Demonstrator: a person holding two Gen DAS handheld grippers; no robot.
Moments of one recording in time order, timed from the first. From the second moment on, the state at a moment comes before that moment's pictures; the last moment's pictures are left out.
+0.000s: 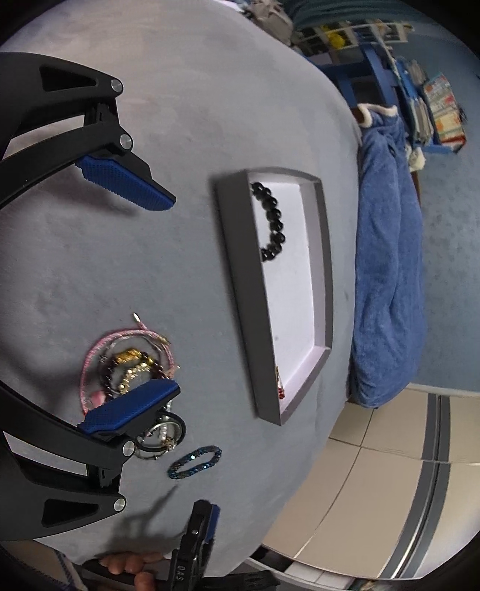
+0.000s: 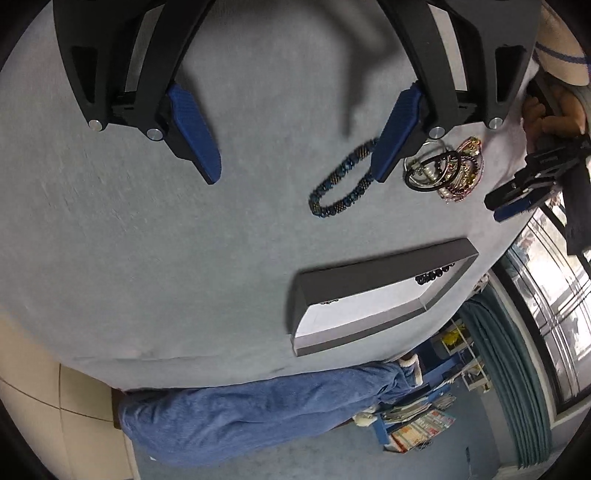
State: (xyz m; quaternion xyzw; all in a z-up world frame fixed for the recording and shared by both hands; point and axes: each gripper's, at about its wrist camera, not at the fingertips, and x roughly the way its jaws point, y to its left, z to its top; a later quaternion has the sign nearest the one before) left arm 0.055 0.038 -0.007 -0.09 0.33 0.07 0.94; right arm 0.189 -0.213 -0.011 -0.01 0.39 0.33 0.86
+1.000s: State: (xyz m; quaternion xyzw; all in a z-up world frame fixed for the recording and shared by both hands) left arm 0.060 0.001 0.000 -0.04 0.33 -0.02 0.94; right arm 0.196 -0.172 -0.031 -0.06 0.42 0.33 0.84
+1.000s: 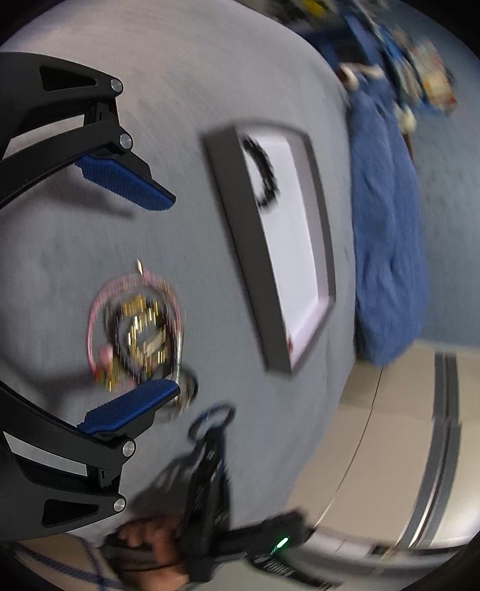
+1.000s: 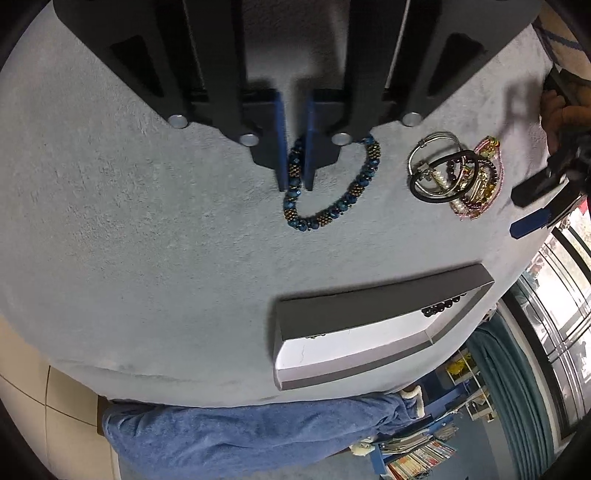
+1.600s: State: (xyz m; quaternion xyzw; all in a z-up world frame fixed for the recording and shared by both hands) left arm 0.084 -0.068 -0.006 0.10 0.36 -0.14 0.92; right arm 0.200 -0.173 -0.033 -0.05 0.43 0.34 0.84
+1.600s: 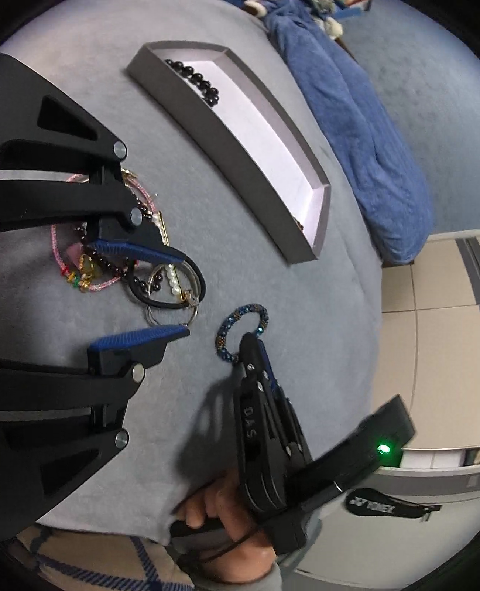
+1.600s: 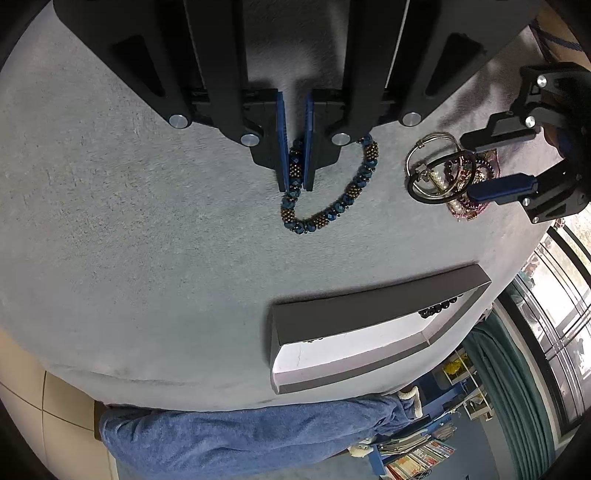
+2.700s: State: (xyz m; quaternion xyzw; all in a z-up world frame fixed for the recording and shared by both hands) left arm 0.083 -0.023 0.011 -0.03 0.34 -0.13 0.93; right arm 0.192 -0.184 -0.019 -0.02 0.39 0.36 0.85
